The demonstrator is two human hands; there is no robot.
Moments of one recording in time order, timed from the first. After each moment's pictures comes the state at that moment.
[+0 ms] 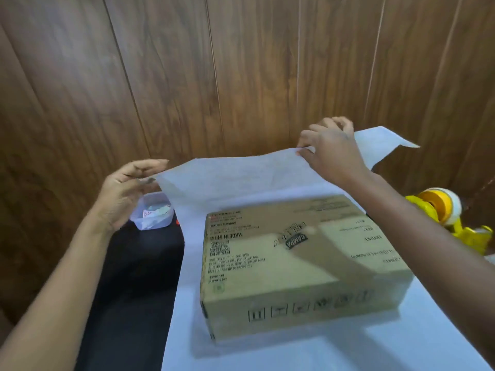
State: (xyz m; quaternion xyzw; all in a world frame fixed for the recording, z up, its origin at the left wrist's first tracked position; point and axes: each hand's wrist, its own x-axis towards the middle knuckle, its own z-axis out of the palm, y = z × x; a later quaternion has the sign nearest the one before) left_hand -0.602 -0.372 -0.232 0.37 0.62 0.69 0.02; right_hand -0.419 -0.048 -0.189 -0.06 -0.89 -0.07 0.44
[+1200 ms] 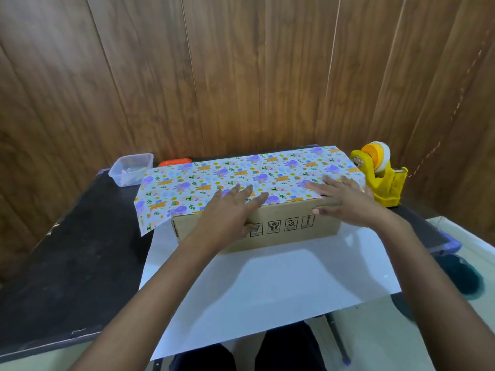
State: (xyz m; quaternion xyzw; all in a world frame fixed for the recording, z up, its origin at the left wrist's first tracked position) left_hand -0.388 -0.256 -0.325 0.51 0.84 -0.04 -0.15; right_hand -0.247 -0.037 -0.309 -0.20 -0.97 0.12 0.04
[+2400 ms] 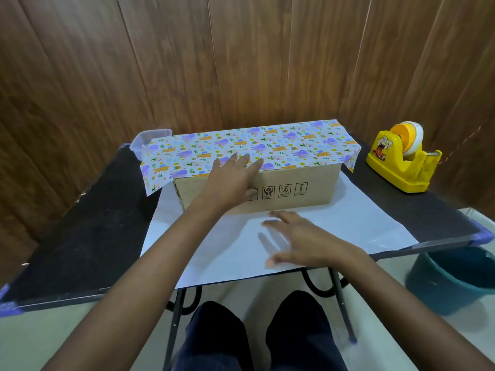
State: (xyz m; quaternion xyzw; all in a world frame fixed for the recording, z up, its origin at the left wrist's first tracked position) left_hand -0.420 -0.261 -0.324 0.44 0.89 -0.02 -0.15; right_hand -0.262 -0.145 -0.368 0.01 -0.99 0.16 -0.02
